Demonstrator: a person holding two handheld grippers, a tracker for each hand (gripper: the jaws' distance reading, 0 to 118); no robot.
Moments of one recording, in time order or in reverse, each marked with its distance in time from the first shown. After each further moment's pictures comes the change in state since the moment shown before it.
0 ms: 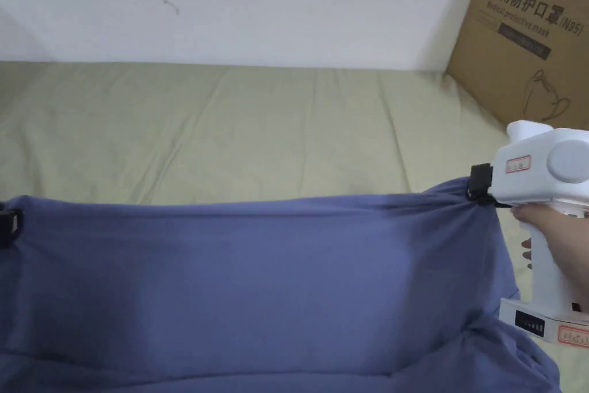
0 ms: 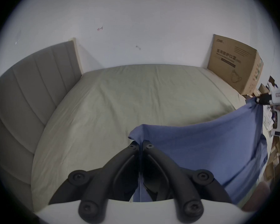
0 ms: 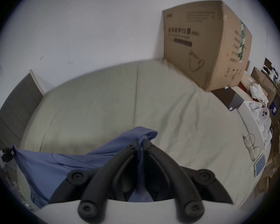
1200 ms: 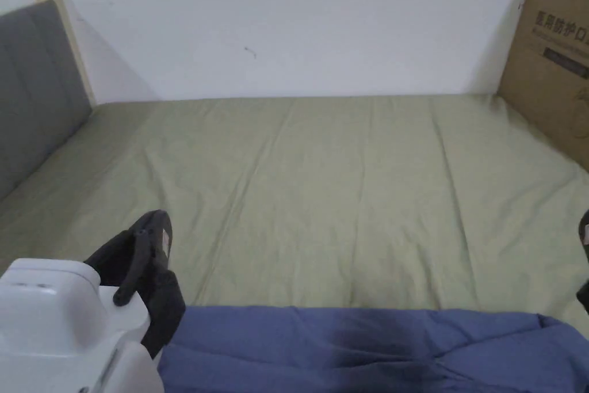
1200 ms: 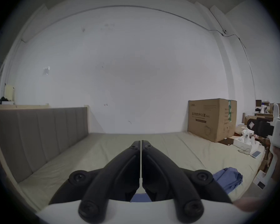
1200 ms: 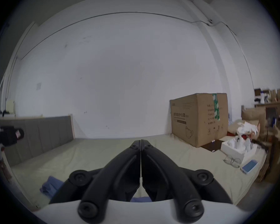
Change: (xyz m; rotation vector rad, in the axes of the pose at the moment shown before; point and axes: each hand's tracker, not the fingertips) left arm 0.131 -0.134 0.263 0.764 0.023 0.045; right arm -0.061 -0.211 0.293 0.806 0.143 0.089
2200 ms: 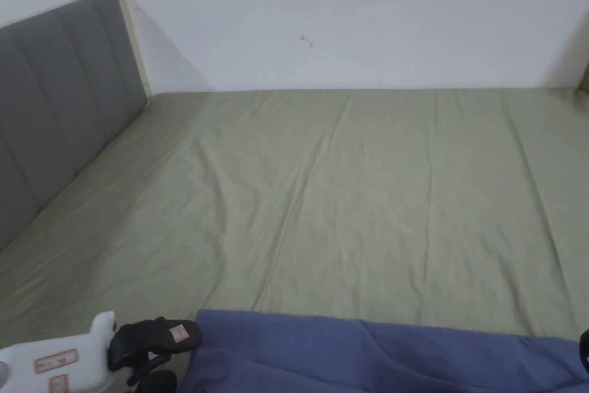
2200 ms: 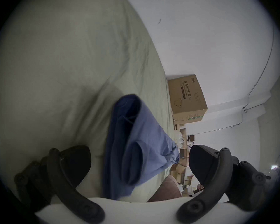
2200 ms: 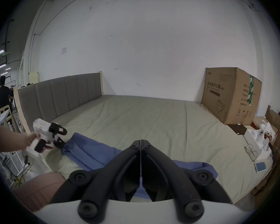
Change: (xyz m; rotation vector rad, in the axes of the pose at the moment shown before) left arm -0.242 -0.222 -0.135 -0.990 -0.421 1.112; right arm -0.045 -0.029 -0.010 -0.423 0.281 0.109
